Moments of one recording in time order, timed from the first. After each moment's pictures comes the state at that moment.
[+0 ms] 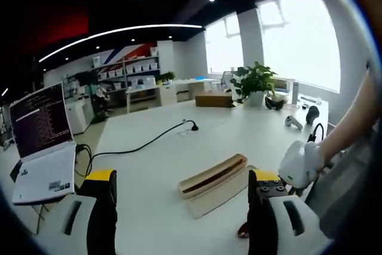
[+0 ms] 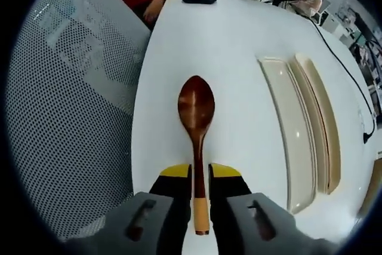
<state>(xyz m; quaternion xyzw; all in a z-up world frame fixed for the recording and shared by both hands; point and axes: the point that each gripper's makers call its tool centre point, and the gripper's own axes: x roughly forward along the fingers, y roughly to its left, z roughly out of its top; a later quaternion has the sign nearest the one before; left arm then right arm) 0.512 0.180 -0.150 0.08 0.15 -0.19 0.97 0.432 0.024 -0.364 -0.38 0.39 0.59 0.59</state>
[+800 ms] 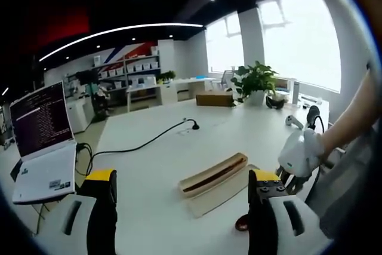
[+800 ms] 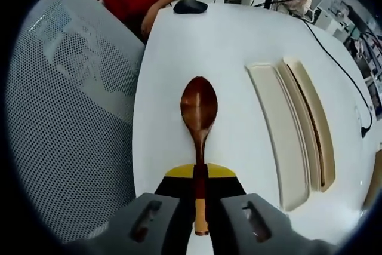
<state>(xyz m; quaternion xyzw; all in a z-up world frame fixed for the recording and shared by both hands) 0.511 0.181 -0.150 0.08 0.16 -0.19 0.97 0.445 0.020 -0.344 -0.37 0.40 0.57 0.61</state>
